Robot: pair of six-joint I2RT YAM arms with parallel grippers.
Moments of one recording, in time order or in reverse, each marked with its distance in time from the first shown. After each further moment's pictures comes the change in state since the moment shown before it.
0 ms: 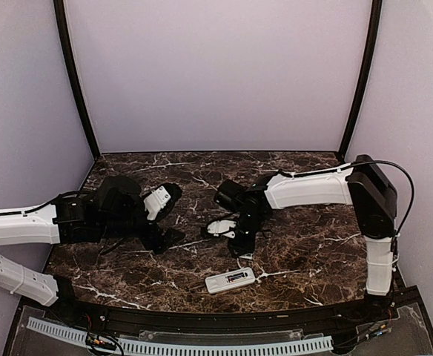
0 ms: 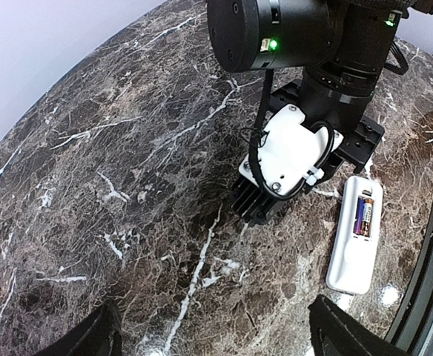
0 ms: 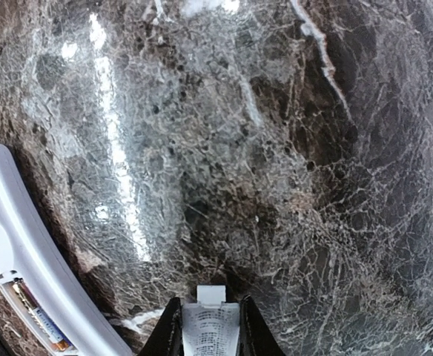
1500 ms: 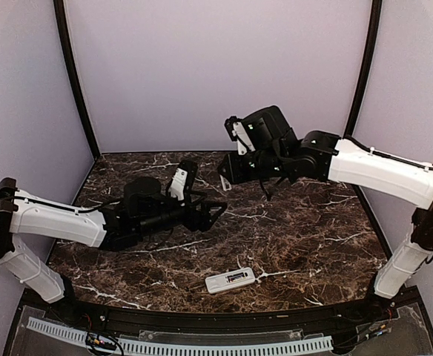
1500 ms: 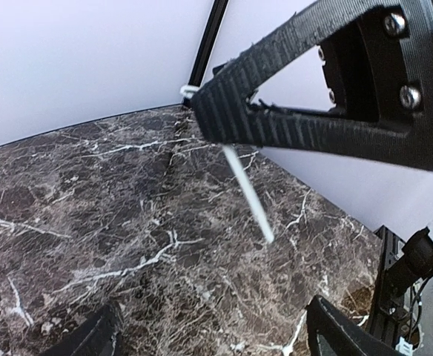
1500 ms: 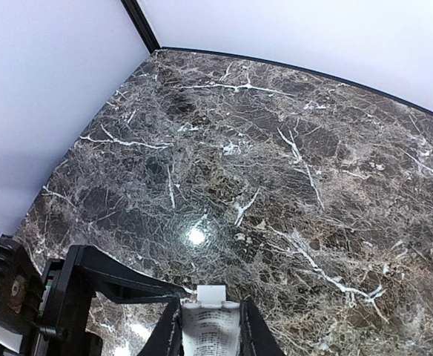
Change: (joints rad) left arm -0.014 0.340 -0.038 0.828 0.071 -0.360; right arm 0.030 -0.408 0.075 0.299 0.315 0.887
